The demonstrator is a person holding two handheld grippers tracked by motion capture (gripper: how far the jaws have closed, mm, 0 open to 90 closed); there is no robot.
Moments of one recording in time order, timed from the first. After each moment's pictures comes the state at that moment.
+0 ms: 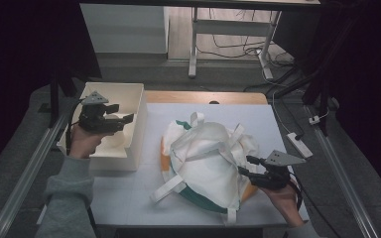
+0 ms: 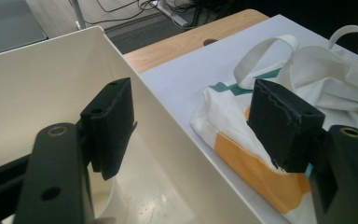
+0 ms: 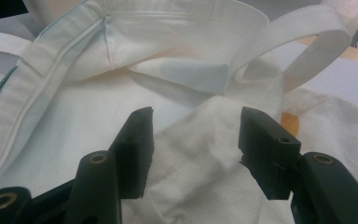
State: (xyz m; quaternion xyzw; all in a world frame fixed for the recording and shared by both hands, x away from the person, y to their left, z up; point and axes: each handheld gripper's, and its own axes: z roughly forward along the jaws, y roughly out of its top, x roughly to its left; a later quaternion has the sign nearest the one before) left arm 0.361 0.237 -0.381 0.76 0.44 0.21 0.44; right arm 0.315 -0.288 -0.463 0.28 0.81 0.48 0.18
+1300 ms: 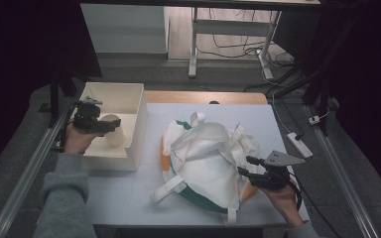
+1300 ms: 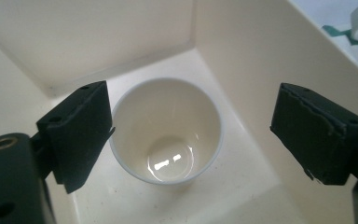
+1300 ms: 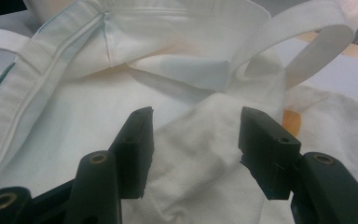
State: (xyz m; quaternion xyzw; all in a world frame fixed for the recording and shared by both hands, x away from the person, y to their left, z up) left arm 0.397 0.275 -0.430 0.76 0.53 0.20 0.32; right arm 0.315 -0.288 -0.465 0.28 0.81 0.47 0.18
